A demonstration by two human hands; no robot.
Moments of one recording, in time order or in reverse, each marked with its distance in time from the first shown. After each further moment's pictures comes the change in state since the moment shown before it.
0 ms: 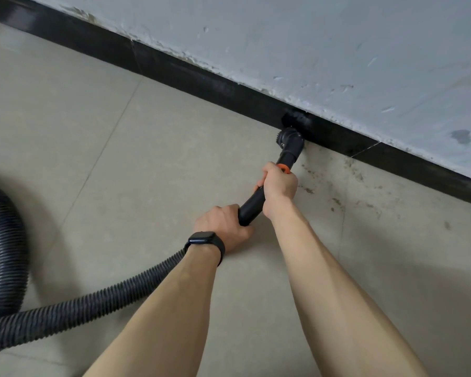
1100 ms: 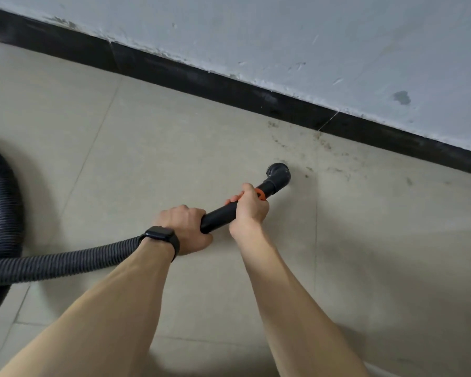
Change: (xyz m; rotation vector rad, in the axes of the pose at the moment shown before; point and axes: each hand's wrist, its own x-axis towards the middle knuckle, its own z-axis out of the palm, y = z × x) left_hand -0.081 -0.043 -0.022 0.393 -0.082 0.158; right_hand -0.099 0.071 -0.041 0.437 0.080 0.158
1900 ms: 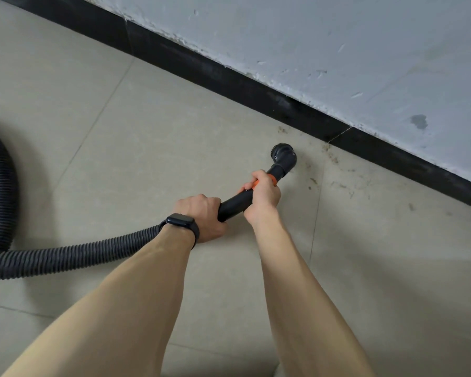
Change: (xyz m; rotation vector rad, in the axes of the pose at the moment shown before) left_hand 0.035 0.034 0.005 -0.079 0.063 -0.052; right_hand 0.042 -0.039 0.009 -0.152 -0.119 0.006
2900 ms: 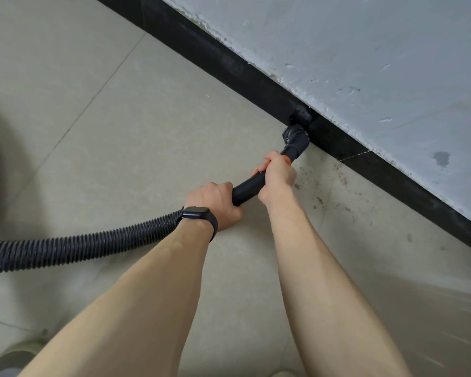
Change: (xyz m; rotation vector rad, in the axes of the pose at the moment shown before) left_hand 0.053 0.014 -0.006 -0.290 0.098 -0.110; right_hand 0.054 -0.042 0.051 -0.225 0.038 -0.088
